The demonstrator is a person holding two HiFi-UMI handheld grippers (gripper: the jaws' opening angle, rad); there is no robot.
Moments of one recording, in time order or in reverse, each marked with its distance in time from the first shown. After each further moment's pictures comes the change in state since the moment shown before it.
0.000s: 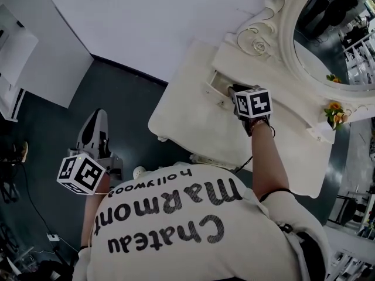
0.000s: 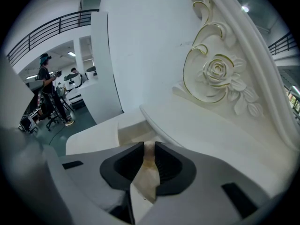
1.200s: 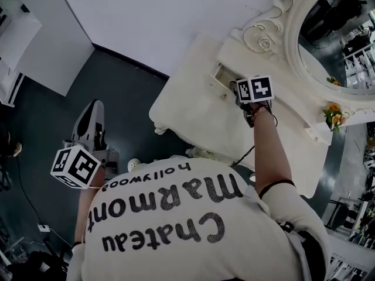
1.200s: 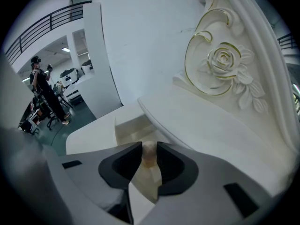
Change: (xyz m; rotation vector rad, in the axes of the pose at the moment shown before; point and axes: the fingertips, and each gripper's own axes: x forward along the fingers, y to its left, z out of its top) left arm -0.026 0.010 0.002 -0.032 -0.024 0.026; right arm 0.009 -0.001 -0.007 0.031 0.128 -0.001
